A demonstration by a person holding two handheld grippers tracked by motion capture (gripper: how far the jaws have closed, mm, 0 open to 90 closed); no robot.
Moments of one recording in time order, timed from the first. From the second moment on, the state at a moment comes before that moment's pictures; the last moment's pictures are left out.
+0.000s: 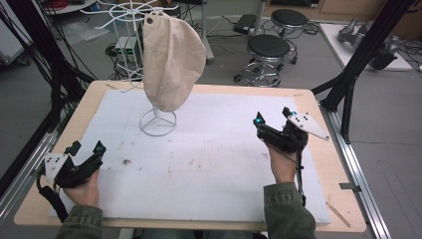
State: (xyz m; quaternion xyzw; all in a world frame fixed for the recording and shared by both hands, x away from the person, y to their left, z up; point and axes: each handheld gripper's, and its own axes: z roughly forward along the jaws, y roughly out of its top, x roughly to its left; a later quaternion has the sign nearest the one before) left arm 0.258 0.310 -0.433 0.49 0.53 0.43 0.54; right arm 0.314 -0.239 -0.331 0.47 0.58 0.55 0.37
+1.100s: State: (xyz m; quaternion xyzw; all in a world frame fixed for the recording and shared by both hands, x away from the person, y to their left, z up) left arm 0.259 0.305 -0.434 0.50 0.53 0.43 0.54; right arm 0.269 -0.295 -0.414 0.54 0.56 0.49 0.39
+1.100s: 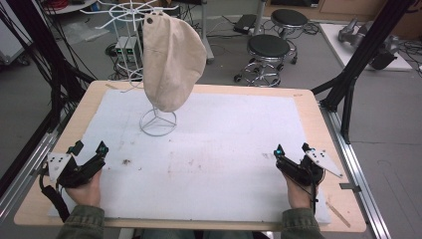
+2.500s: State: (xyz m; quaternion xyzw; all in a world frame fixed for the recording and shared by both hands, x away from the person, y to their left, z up) left arm 0.262 0.296 -0.436 0.53 0.51 0.42 0.53; right arm 0.268 -0.295 -0.417 0.55 0.57 0.46 0.40
